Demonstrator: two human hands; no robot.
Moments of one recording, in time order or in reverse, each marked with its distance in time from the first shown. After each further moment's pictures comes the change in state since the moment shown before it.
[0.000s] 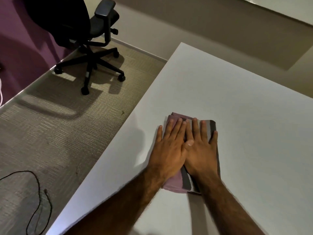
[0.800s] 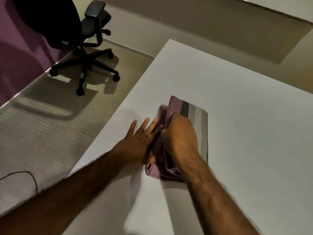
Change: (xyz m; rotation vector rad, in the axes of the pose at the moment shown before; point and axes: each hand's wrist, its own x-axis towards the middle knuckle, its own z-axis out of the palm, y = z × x) left_hand -0.021 -0.061 -0.017 0.330 -0.310 0.283; right_hand -0.011 -0.039 -0.101 0.649 -0.126 0.322
